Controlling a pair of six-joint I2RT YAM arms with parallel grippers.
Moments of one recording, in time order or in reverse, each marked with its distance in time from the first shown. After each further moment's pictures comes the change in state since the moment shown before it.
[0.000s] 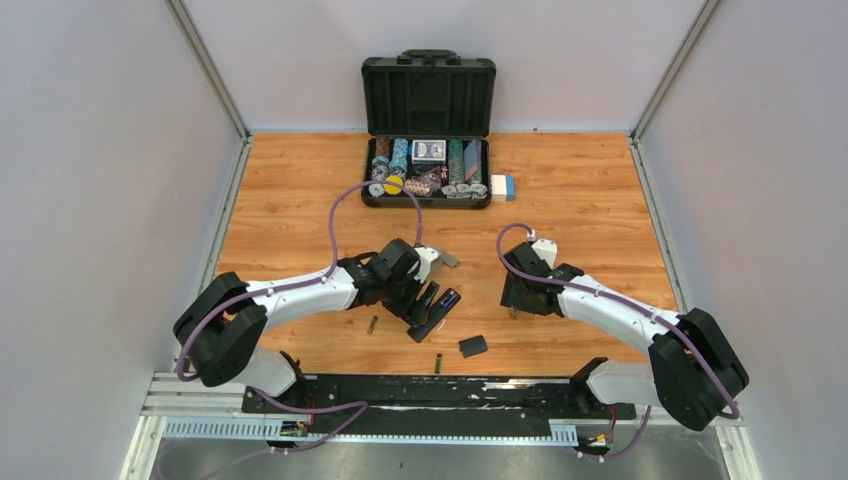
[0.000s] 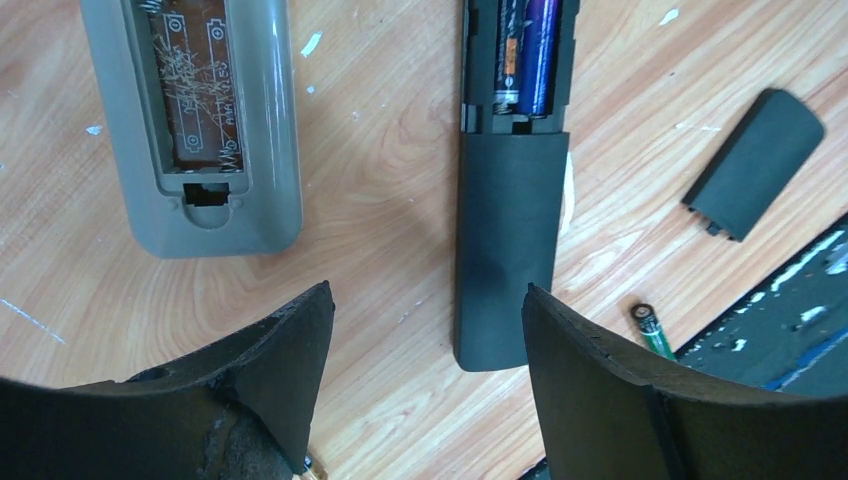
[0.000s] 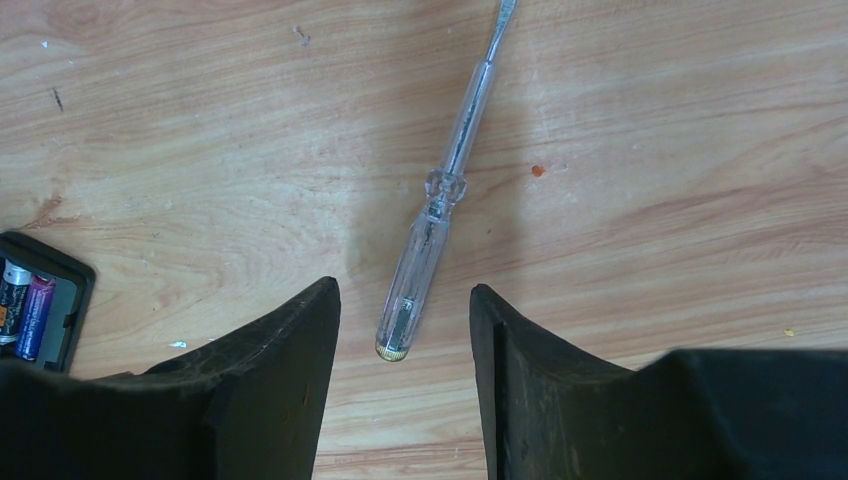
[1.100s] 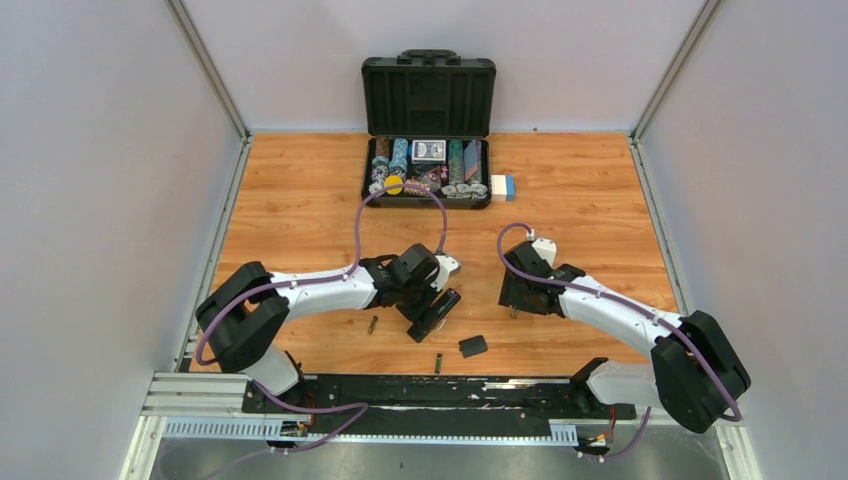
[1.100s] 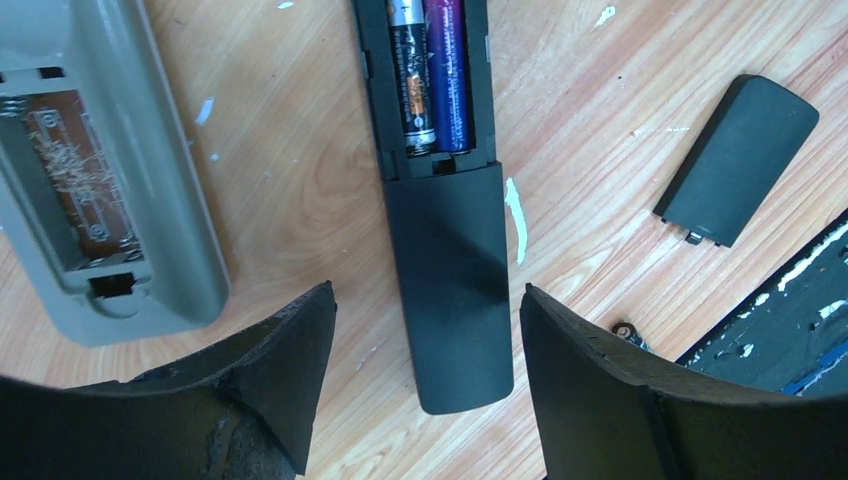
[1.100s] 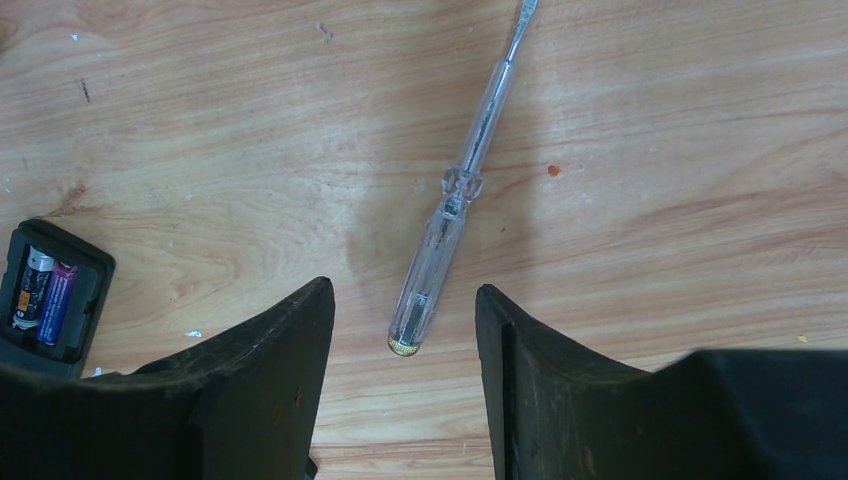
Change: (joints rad) left arm -0.080 0.108 0.077 -0.008 -0.019 0.075; right arm 0.000 -0.013 0.000 0.008 -0.022 -0.012
